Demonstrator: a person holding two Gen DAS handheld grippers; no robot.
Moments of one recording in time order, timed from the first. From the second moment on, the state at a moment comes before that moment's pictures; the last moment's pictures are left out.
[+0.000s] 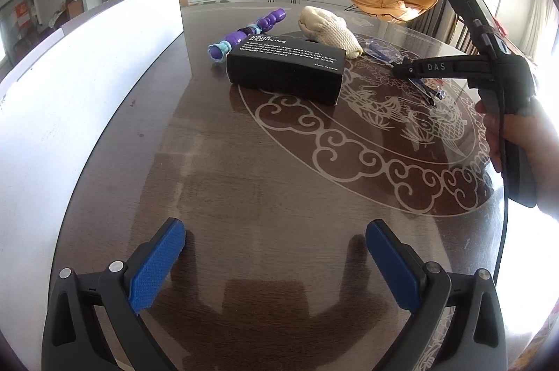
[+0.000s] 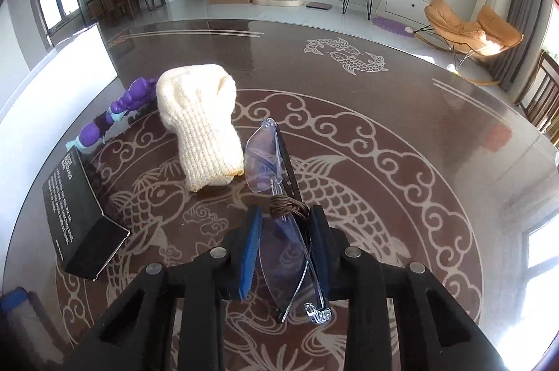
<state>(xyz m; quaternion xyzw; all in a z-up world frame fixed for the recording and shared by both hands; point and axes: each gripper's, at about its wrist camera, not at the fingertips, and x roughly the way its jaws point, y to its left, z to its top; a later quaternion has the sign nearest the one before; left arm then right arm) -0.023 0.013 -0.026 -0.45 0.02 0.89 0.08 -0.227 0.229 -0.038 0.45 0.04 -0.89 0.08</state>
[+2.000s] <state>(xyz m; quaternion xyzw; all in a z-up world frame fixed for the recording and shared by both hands) -0.020 0.004 -0.024 -0.45 0.00 0.89 0.06 -0.101 0.216 -0.035 0.43 0.06 -0.90 0.08</state>
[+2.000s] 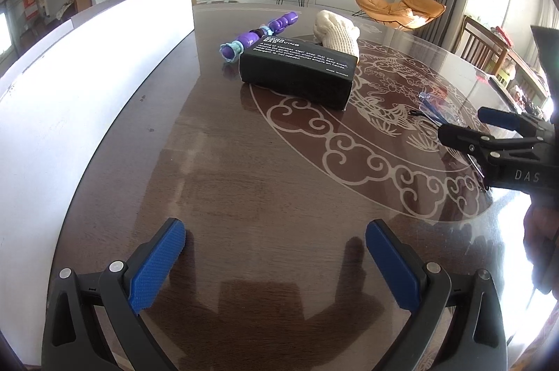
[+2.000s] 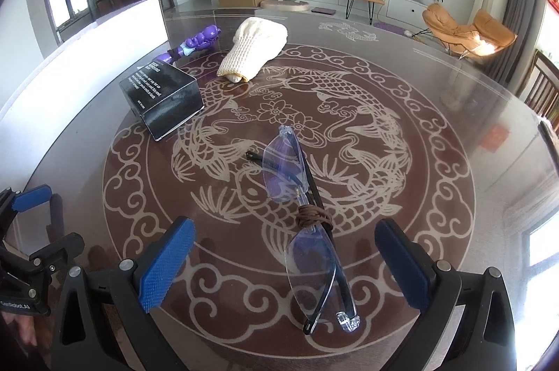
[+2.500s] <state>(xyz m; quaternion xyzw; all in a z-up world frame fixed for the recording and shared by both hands) -0.019 0.004 -0.024 -0.44 0.00 0.89 0.07 -0.257 0.133 0.007 0.45 0.19 -0.87 0.05</state>
